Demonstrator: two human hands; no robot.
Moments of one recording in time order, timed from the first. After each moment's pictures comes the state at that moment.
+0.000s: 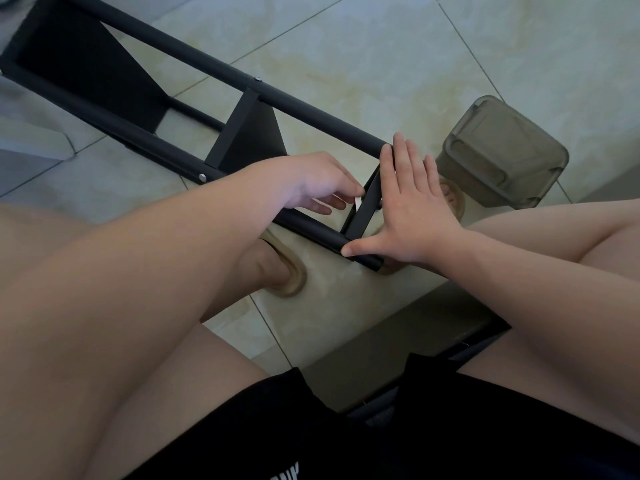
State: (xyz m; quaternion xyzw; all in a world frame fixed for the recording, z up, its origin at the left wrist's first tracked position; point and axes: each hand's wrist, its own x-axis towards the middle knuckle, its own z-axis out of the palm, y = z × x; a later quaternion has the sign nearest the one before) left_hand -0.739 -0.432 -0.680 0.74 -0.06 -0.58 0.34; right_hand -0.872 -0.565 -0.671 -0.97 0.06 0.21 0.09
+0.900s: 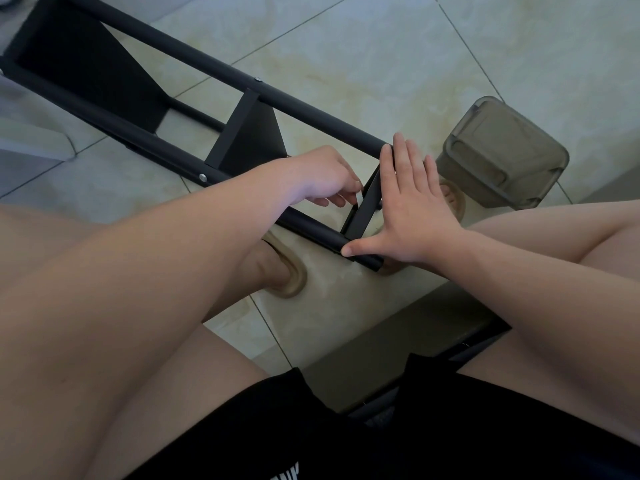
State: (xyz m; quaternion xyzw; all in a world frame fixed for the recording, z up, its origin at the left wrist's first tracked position) left_hand -0.741 -0.439 -0.671 0.79 -0.10 -0.52 0.30; right_hand -0.872 -0.566 -0.673 -0.97 0.06 0.21 0.09
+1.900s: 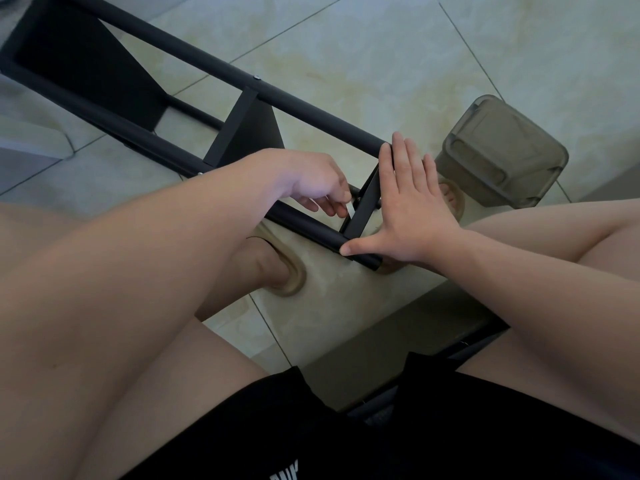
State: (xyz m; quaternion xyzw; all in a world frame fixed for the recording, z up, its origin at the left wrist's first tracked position) left_hand -0.731 -0.430 -0.671 0.75 -0.16 -0.60 0.22; right_hand -0.873 -0.565 -0.677 -0.97 0.06 0.20 0.09
